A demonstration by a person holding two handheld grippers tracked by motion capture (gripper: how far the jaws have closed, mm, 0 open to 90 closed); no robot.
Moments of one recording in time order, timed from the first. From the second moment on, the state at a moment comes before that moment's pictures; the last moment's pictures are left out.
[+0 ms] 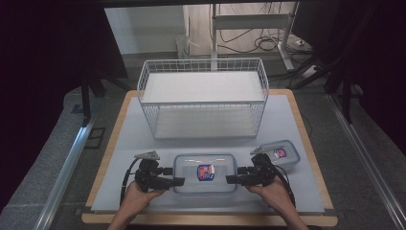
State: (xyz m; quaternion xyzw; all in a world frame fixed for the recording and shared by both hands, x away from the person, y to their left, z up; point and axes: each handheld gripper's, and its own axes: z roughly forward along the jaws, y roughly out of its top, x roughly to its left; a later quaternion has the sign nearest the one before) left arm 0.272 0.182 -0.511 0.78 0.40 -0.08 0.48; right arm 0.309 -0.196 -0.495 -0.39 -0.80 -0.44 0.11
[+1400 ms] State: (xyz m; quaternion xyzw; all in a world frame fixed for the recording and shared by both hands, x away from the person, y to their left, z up) left arm 0.254 0.202 -0.523 0.69 0.47 -0.15 0.53; right arm 0.296 -0.209 -0.499 -0.41 -0.76 -0.48 0.15
